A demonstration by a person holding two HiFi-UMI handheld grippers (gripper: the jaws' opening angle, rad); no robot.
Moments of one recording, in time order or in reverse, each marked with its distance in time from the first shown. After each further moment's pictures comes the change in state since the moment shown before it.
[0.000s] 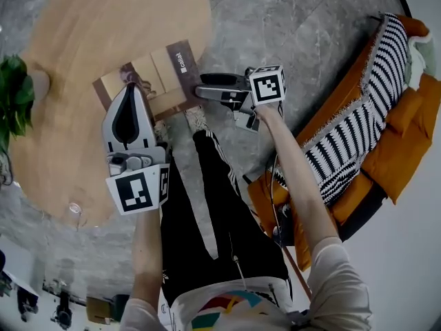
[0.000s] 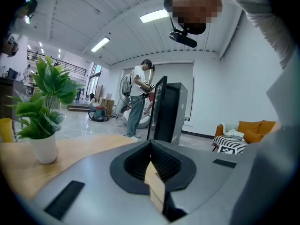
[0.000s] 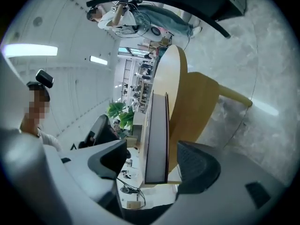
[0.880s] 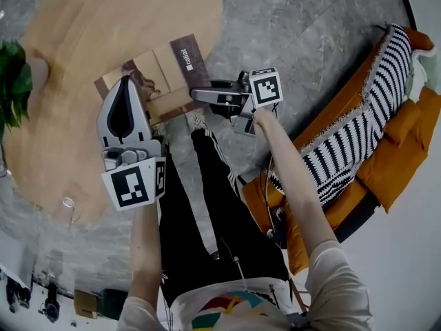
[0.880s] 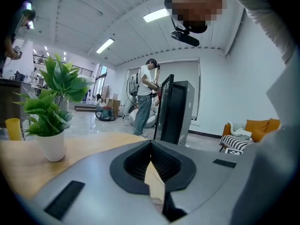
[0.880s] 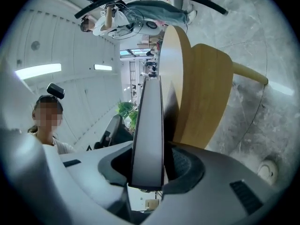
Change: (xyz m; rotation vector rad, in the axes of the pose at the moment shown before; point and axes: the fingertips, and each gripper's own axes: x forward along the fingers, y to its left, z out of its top) left arm 0.002 0.025 -0.013 -0.006 0.002 0.079; right arm 0.026 0.018 -0.013 0.102 0.049 0.193
